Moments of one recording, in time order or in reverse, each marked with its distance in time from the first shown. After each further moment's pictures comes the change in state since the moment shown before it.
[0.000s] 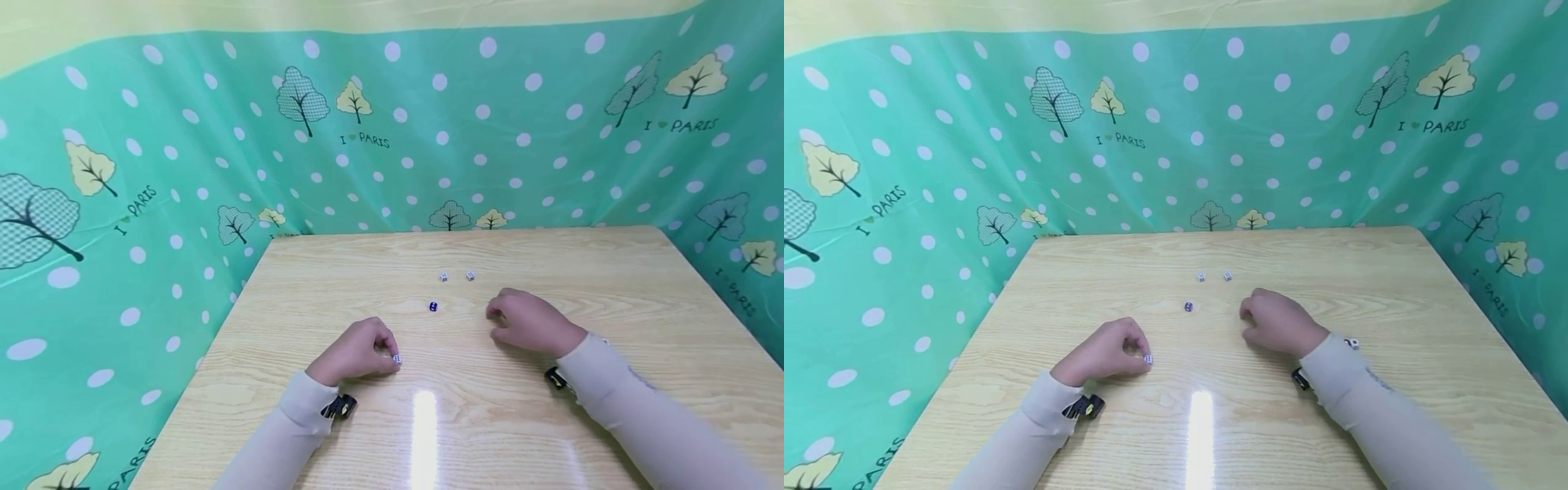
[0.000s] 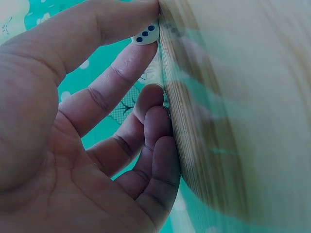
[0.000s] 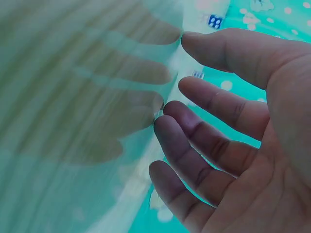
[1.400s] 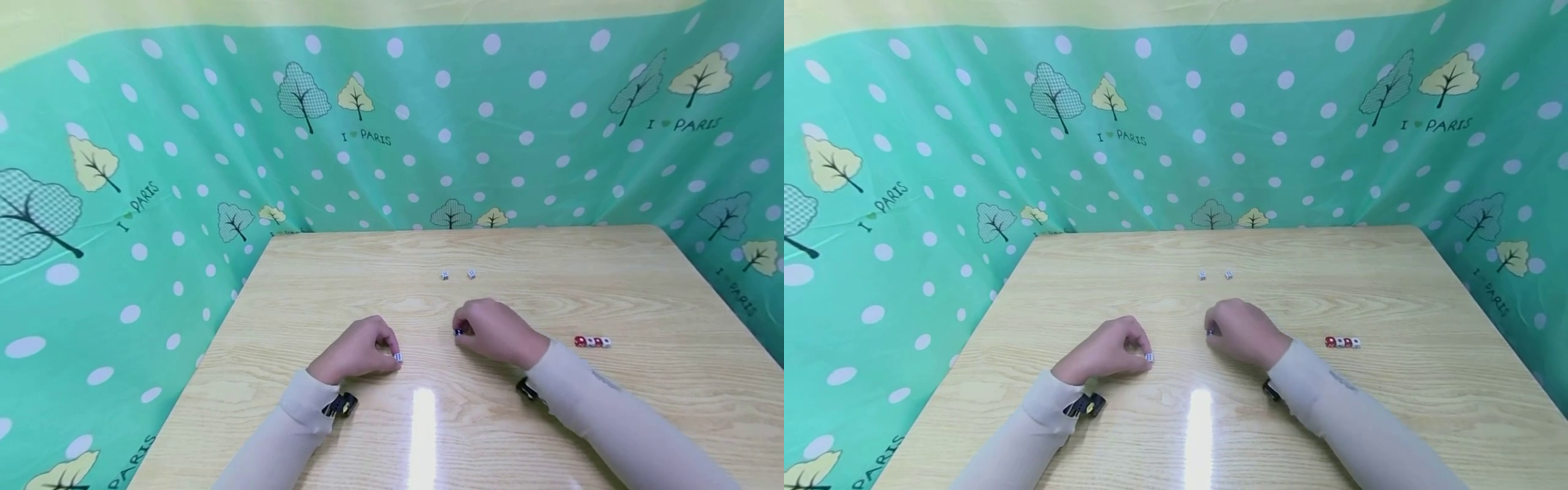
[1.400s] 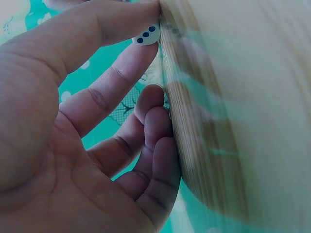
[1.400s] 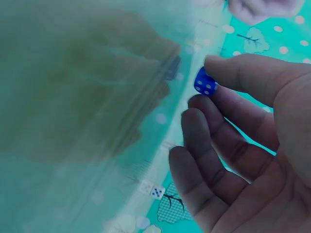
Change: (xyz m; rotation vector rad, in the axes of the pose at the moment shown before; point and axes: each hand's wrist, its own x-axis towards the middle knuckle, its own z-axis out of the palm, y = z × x) left_hand 0.001 -0.002 -0.002 0.003 -0.004 0.017; right_hand 0.019 -0.057 0.018 0.091 0.013 -0.049
